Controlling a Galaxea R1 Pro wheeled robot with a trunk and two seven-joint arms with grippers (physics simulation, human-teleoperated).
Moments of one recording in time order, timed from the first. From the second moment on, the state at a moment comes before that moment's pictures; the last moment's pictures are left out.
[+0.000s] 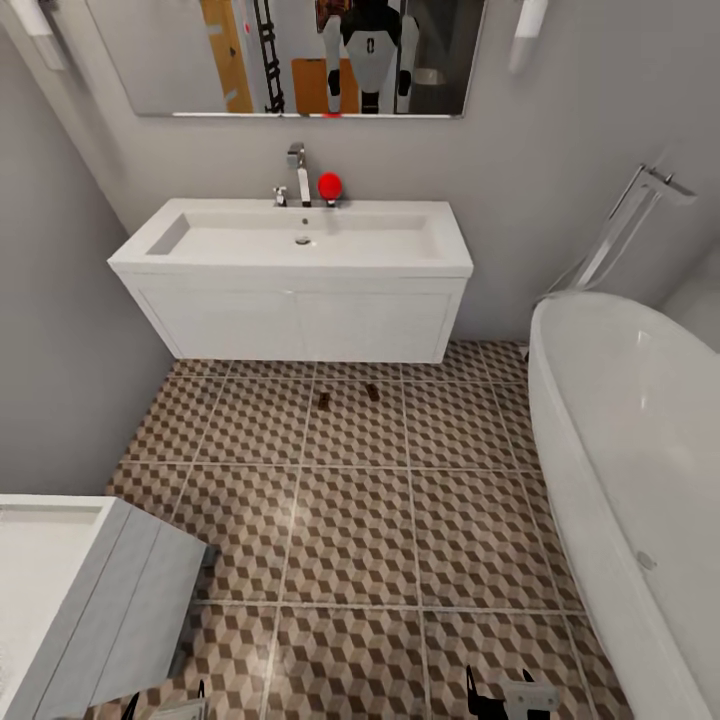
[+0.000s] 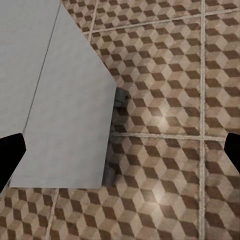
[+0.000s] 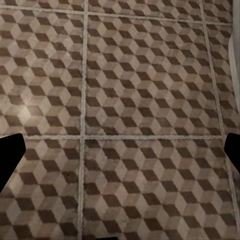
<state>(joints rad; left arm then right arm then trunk) -0.35 0.03 -0.50 0.07 0.33 -0.96 0.42 -0.37 0.02 0.29 -0.02 -0.19 -0.83 -0.21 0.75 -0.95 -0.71</state>
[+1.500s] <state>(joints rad) -0.35 0.03 -0.50 0.07 0.33 -0.95 0.42 -0.37 0.02 0.29 -0.02 -0.19 -0.84 -0.21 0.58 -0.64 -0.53</state>
